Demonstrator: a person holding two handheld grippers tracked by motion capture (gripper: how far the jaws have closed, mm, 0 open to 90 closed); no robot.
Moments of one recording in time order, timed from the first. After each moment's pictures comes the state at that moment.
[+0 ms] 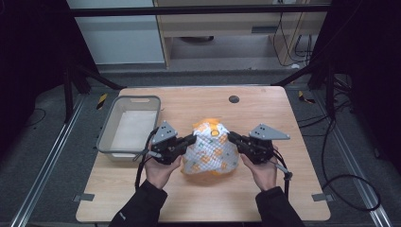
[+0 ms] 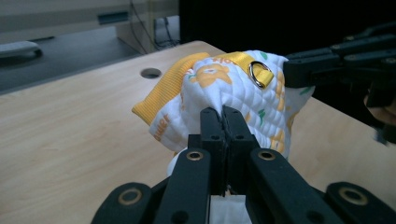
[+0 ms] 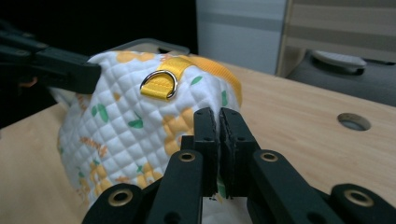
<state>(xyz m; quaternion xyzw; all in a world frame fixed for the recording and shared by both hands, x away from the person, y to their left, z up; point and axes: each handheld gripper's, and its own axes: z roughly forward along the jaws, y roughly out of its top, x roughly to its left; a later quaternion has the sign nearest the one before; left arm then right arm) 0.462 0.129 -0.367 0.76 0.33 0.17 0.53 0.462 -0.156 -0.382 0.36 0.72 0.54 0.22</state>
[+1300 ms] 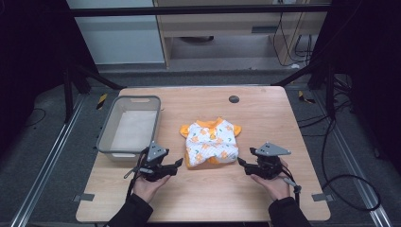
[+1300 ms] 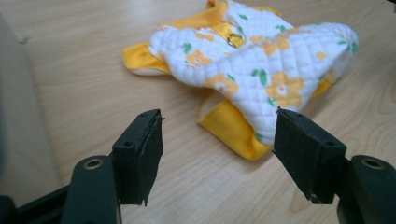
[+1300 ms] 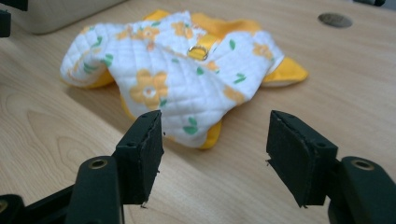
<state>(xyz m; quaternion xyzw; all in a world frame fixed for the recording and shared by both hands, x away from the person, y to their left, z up) 0.457 0.172 -0.460 0.79 0.39 0.19 0.43 0.453 -0.195 -0.463 0.40 0.78 0.44 0.22</state>
